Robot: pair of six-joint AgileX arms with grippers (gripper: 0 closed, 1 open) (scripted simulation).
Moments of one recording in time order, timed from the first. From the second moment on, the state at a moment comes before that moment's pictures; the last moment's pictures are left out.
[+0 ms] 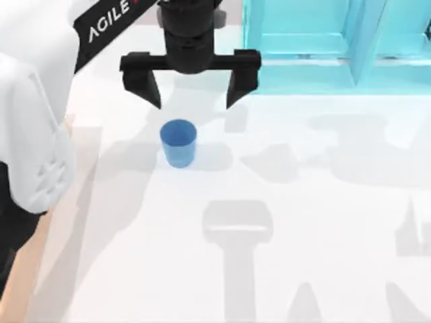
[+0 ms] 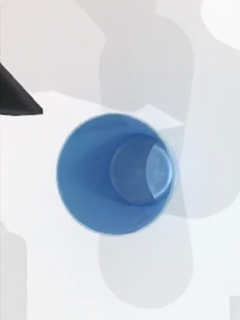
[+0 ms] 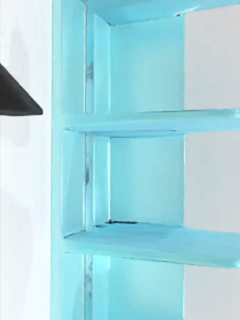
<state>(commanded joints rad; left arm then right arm) -0.56 2.41 2.39 -1.47 -0.05 -0.52 0.00 0.00 0.00 0.00 0.00 0.00</state>
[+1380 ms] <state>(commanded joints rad) -0.55 2.44 2.05 -1.09 -0.04 -0.51 0.00 0.00 0.00 0.00 0.00 0.00</state>
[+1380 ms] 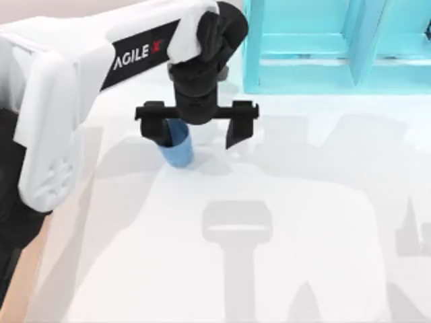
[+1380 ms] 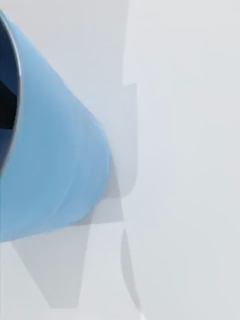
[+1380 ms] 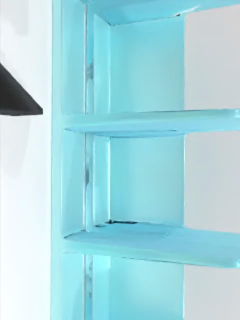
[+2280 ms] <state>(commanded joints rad) -0.55 2.44 2.05 -1.09 -0.04 -0.51 0.00 0.00 0.00 0.00 0.00 0.00</state>
